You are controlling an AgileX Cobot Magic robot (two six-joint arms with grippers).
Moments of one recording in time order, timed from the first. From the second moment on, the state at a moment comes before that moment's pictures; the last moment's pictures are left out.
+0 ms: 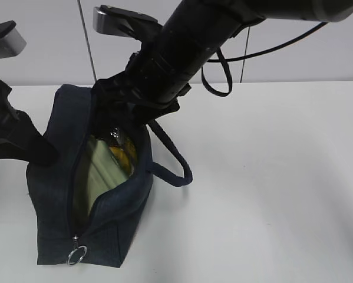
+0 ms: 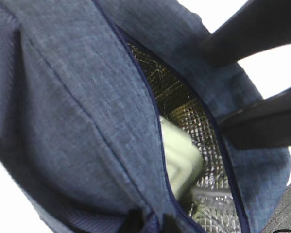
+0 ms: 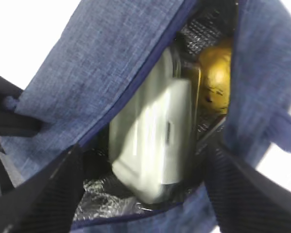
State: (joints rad) left arm -0.23 1.33 -0.96 -0.49 0.95 0.48; right arm 0.59 1.92 -1.67 0.56 0.95 -0.36
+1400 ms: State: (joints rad) left arm -0.23 1.48 -1.08 -0.54 0.93 0.48; right arm 0.58 1.87 -1.68 0.21 1.05 -0.12
